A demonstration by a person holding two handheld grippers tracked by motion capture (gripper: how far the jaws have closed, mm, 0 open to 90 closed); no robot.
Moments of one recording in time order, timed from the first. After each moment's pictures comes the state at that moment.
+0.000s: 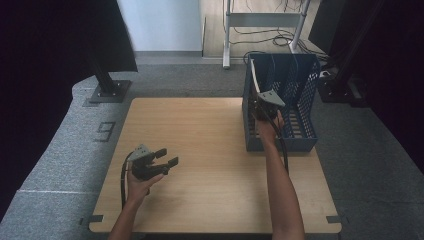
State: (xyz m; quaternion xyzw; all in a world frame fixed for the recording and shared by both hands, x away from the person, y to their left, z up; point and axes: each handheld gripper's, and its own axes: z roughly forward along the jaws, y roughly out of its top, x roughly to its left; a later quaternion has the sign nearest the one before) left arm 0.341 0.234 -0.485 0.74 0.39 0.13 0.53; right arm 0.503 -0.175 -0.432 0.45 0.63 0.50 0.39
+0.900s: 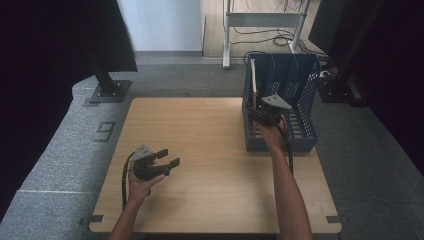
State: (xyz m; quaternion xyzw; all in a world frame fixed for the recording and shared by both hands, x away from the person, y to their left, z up) left arm 0.341 0.229 -0.486 0.74 0.39 0.13 0.53; right arm 0.482 -0.185 -0.430 0.44 0.64 0.52 0.34
